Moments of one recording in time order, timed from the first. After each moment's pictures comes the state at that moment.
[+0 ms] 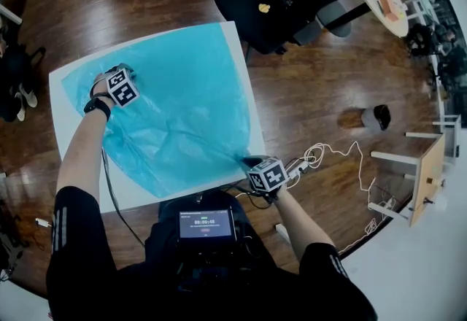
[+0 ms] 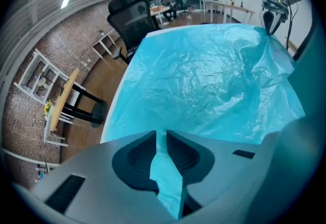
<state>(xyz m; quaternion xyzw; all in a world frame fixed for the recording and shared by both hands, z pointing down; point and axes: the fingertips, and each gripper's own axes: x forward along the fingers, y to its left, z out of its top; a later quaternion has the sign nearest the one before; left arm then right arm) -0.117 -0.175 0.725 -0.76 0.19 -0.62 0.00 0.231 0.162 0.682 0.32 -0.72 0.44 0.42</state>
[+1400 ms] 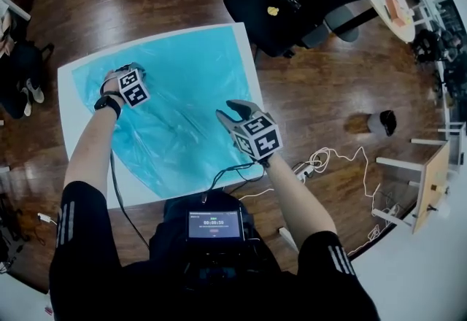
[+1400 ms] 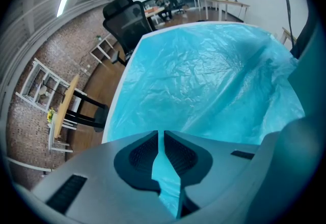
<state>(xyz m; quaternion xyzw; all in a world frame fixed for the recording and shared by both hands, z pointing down) -0.113 -0.169 0.725 -0.76 0.19 -0.63 0.04 0.135 -0.030 0.571 0.36 -0.85 0.24 0.30</state>
